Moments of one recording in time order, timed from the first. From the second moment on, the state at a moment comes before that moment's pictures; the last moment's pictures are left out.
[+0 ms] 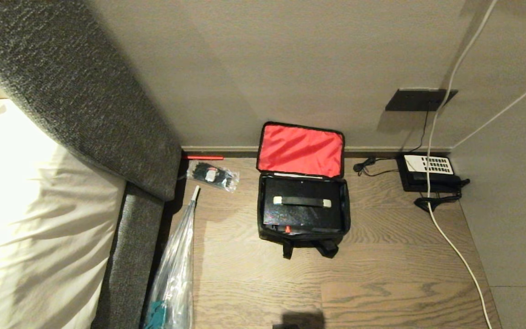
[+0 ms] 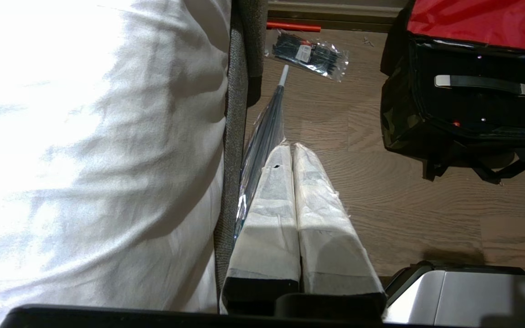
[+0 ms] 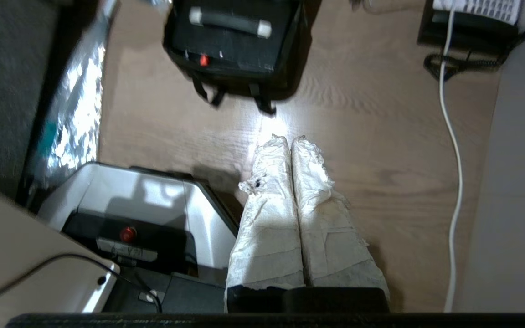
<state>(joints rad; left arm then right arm) 0.01 0.00 -0.02 0.05 0.00 0.00 0.00 0.21 -0.65 0.64 0.21 -0.07</state>
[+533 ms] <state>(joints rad) 0.01 0.00 -0.02 0.05 0.00 0.00 0.03 1.09 -0.88 0.54 0.17 -0.14</state>
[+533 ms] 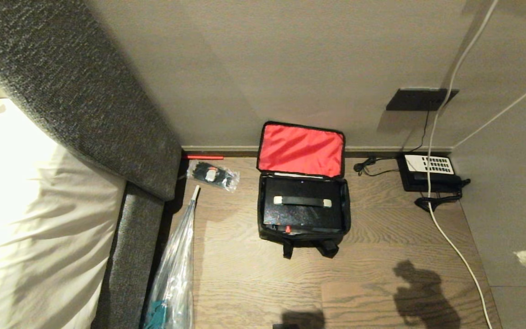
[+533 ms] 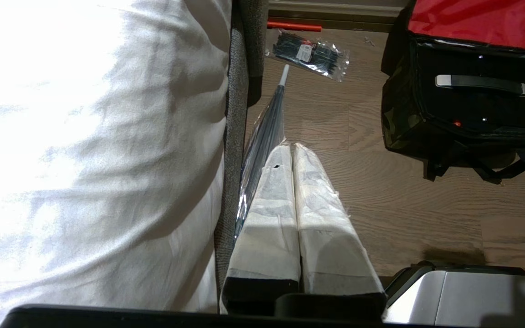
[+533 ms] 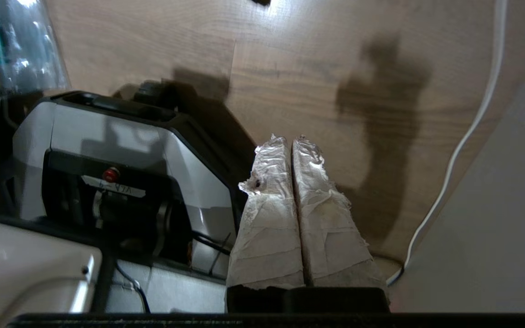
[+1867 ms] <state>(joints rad) 0.01 0.00 -0.02 0.05 0.00 0.00 0.48 2.22 -1.26 -0.25 -0.61 -0.28</state>
